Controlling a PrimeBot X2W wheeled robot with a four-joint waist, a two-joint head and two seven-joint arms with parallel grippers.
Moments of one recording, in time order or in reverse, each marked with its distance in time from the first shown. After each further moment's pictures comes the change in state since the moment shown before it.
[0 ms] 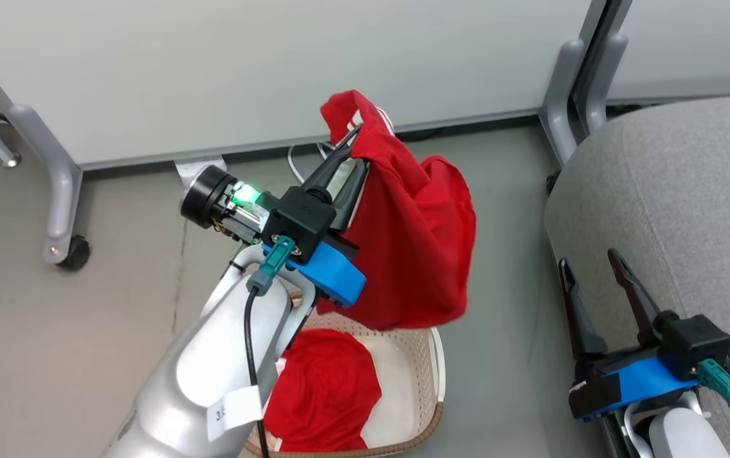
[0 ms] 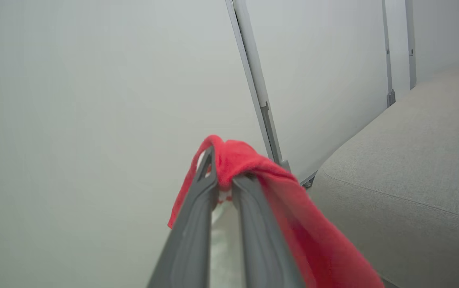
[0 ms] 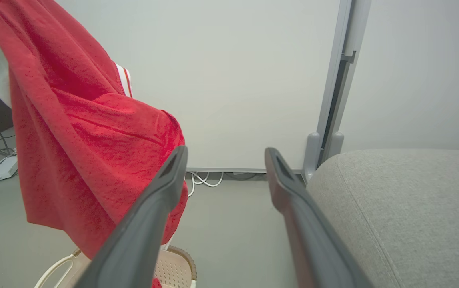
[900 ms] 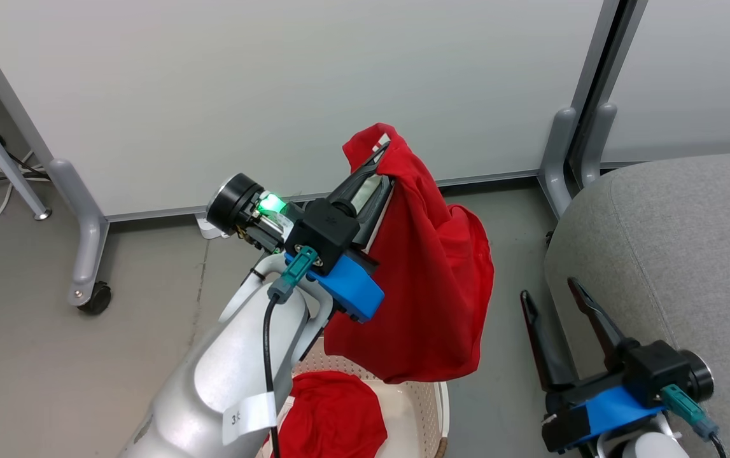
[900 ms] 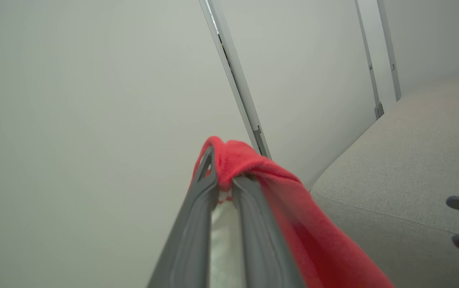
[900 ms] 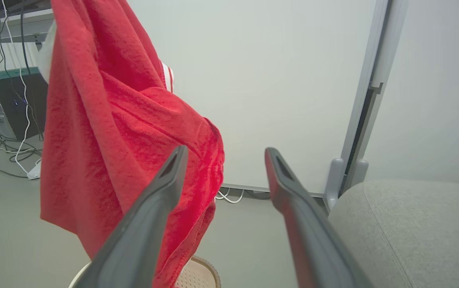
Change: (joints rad) left arm 0.003 -0.026 -0.035 0.017 0.000 -0.036 0.000; right arm 0.072 0.005 0.085 -0.023 -0.008 0.000 0.000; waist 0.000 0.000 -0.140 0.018
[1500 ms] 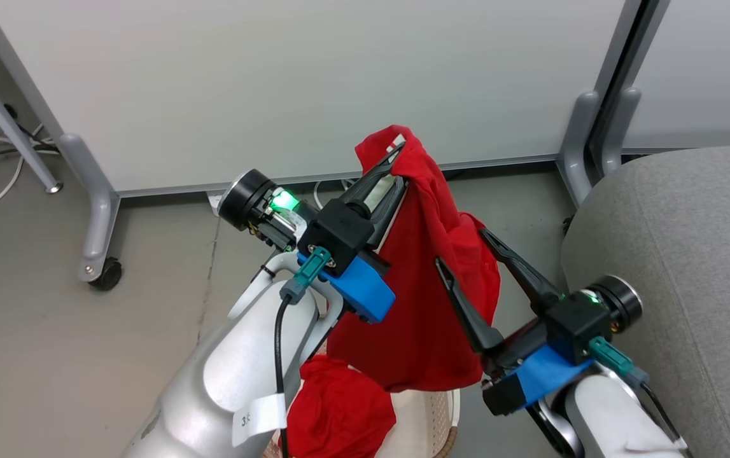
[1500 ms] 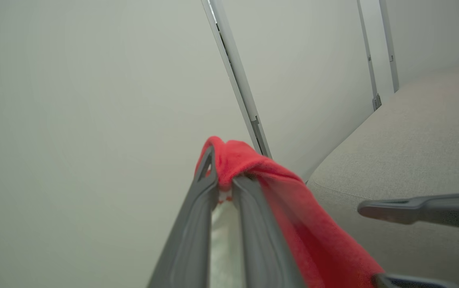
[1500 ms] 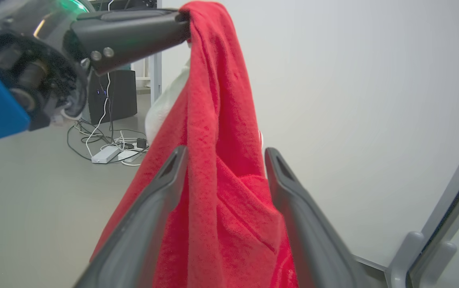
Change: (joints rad) left arm -0.012 -0.008 -0.022 -0.001 0.006 -0.007 0.000; right arm -0.209 -0.055 0.259 0.029 0.014 0.000 0.000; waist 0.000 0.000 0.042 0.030
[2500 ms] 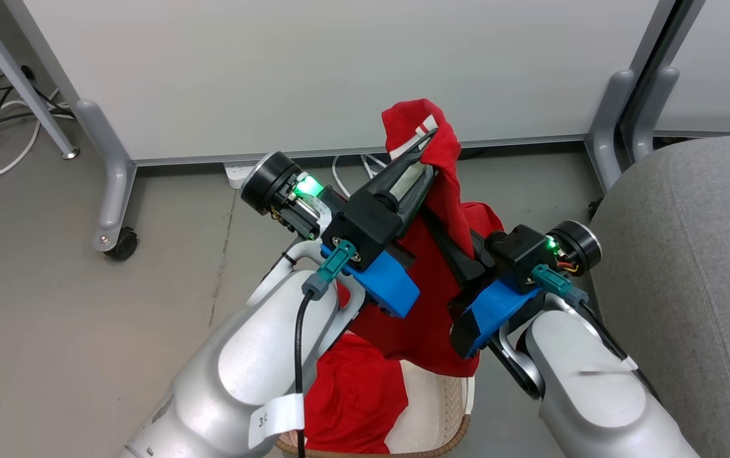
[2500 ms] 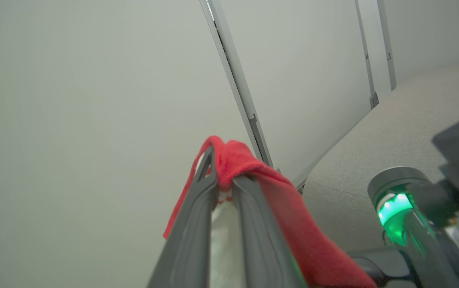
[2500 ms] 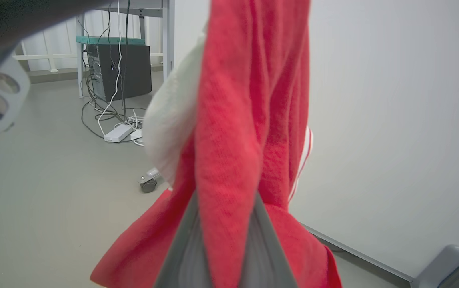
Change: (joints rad) left arm -0.057 -0.004 -0.083 -0.021 -0.044 0.027 0.000; right arm -0.275 0.069 0.075 0.324 0.005 0.000 0.000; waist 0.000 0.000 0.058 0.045
